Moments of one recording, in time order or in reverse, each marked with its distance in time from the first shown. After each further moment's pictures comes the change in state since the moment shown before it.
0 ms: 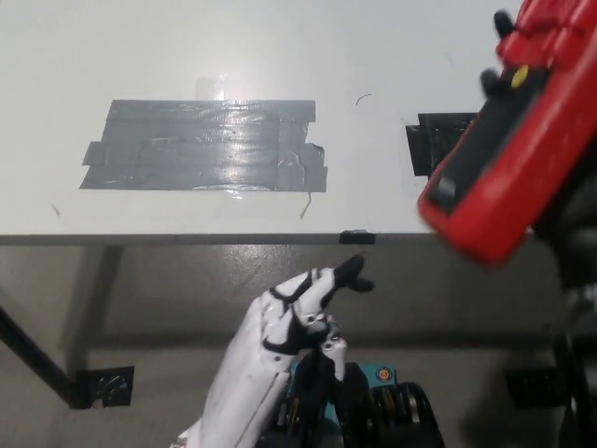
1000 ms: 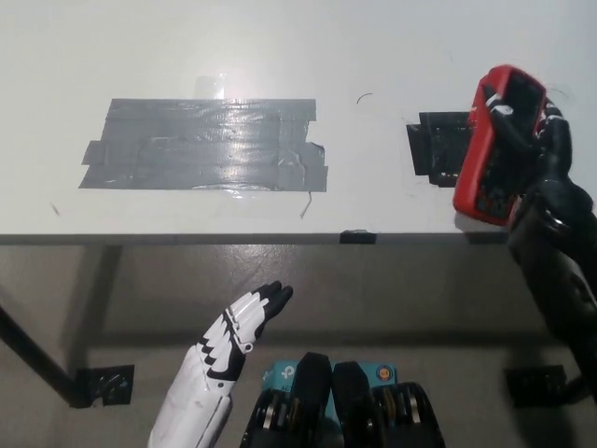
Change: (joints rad) left_arm 0.171 0.093 0.100 0.044 0.036 0.002 0.008; right_arm -0.258 -0.265 0.254 1.245 -0.581 -0.068 0.046
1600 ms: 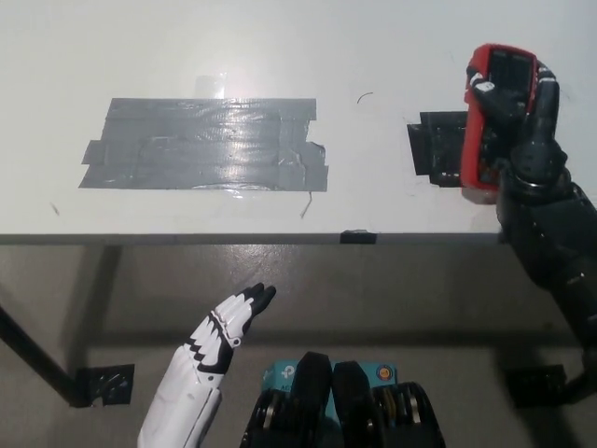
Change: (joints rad) left_arm 0.007 0.010 0.040 0.059 0.018 0.000 0.005; right_arm -0.223 0.030 0.070 0.455 -0.223 -0.205 0.089
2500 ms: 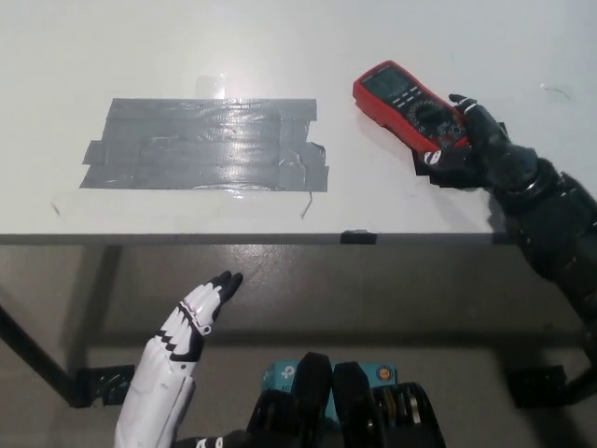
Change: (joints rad) left_arm -0.009 0.022 0.043 0.021 0.027 -0.001 0.076; right_arm -0.087 -0.022 0.240 0.242 -0.310 0.040 0.503
